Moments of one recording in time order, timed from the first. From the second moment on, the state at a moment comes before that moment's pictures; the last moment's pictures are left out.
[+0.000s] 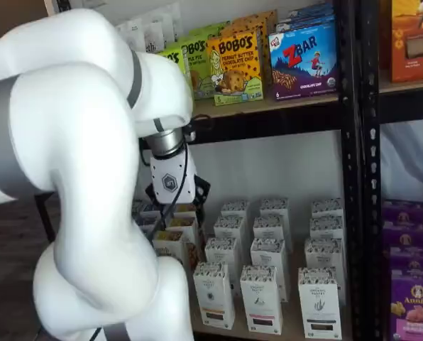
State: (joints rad) arm 0.24 -0.61 -0.48 0.00 1.01 0.25
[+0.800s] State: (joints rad) arm 0.28 -0.40 -0.44 0.06 0.73 0.24
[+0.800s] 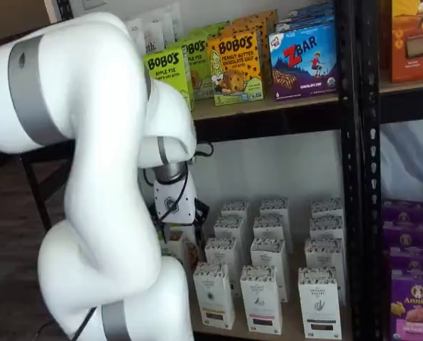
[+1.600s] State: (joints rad) arm 0.32 -0.10 -0.52 0.19 0.47 0.16
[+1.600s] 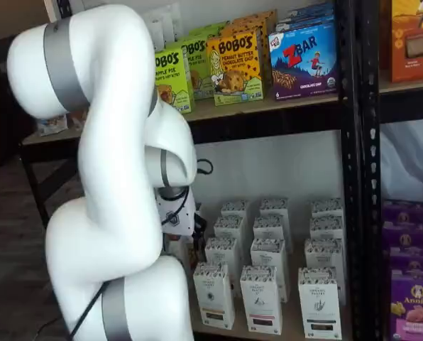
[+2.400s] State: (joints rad) arm 0.35 0.18 -0.65 0.29 0.33 0.09
